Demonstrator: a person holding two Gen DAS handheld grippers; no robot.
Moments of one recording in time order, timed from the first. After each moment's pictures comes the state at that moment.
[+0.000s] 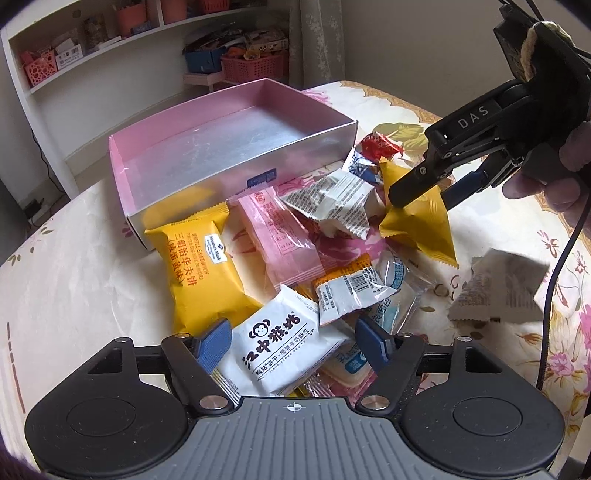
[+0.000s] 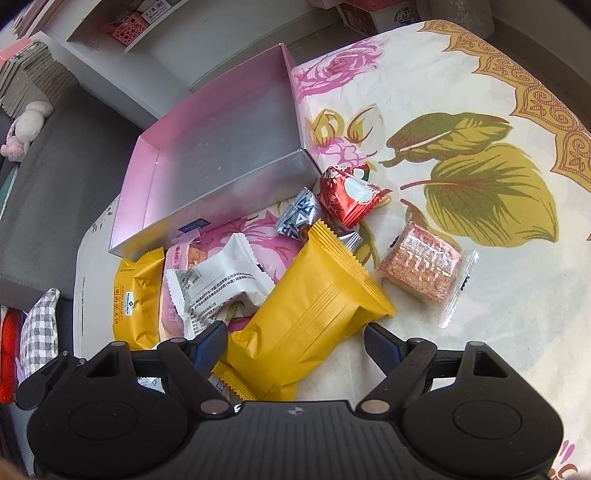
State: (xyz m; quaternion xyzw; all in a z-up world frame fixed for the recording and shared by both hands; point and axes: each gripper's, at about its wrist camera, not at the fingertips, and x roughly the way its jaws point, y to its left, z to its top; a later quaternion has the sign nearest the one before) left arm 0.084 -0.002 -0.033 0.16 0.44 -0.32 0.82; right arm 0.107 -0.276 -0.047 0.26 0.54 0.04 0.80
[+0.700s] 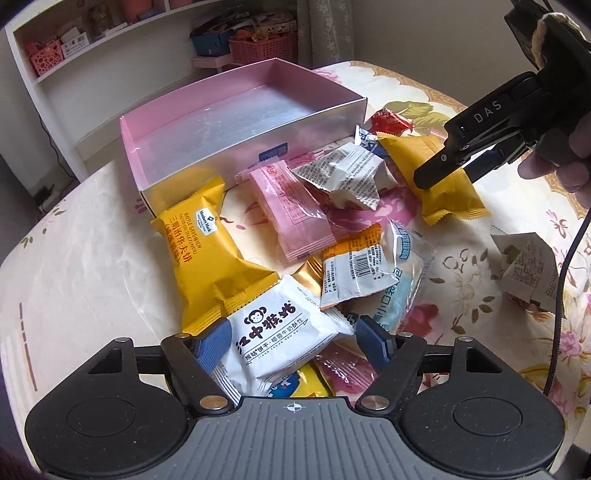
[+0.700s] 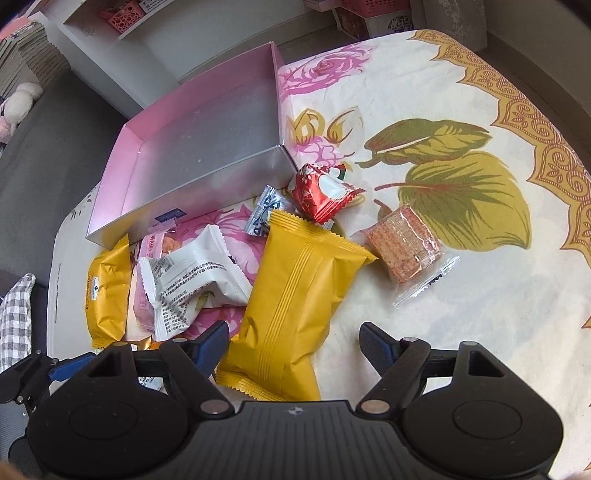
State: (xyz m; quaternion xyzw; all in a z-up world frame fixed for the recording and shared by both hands) left arm 0.076 0.002 -0.037 0.19 0.46 -0.30 0.82; right arm 0.103 -0.277 -0.048 0.21 0.55 0.02 0.80
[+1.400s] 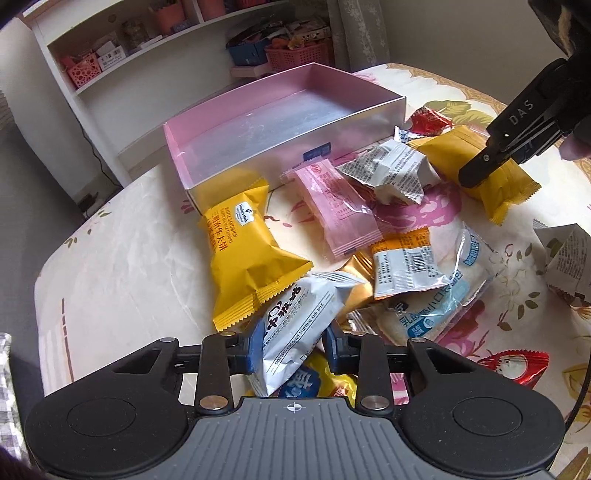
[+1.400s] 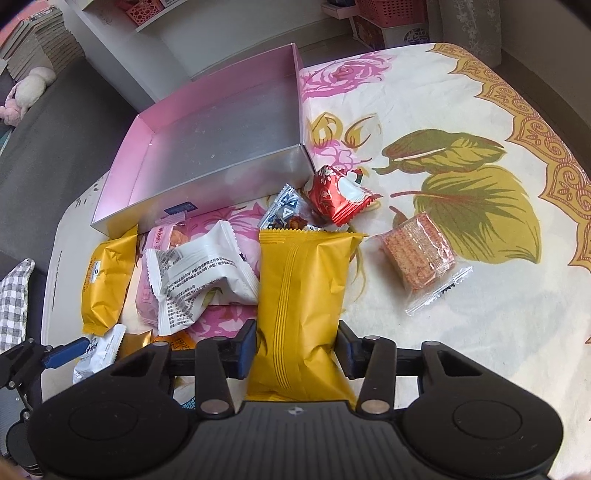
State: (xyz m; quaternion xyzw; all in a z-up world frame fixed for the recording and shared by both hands) left arm 0.070 0.010 -0.040 0.22 0.43 -0.23 0.85; right arm 0.100 -0.268 -0.042 0.19 0.54 0.04 0.82
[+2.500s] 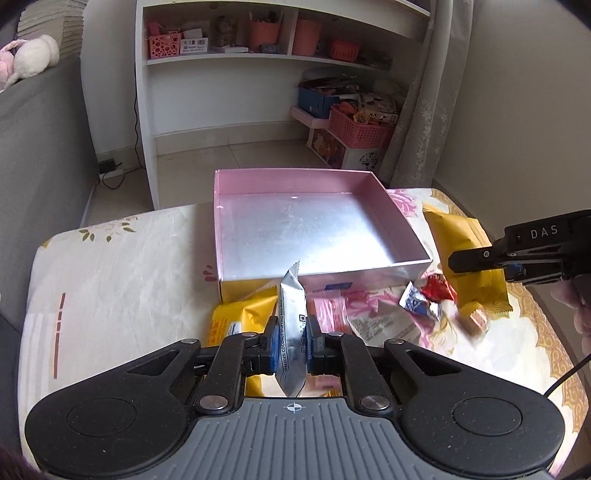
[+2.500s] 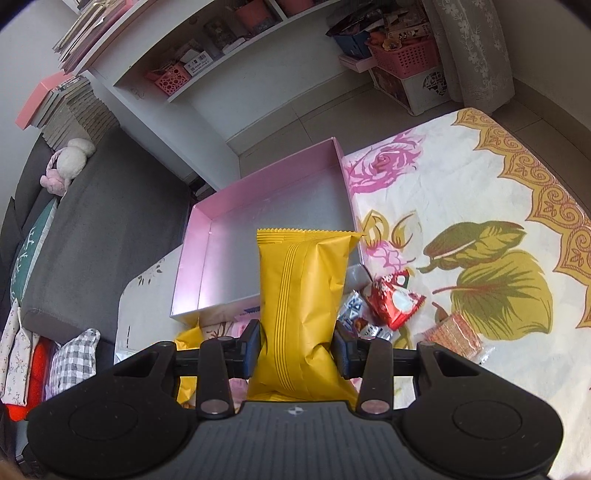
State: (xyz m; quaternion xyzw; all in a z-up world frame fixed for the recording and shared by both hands) left arm 0.129 0.016 0.036 0.00 0.42 -0.18 0.89; right arm 0.136 -0.268 0.028 0.26 0.46 0.06 0.85
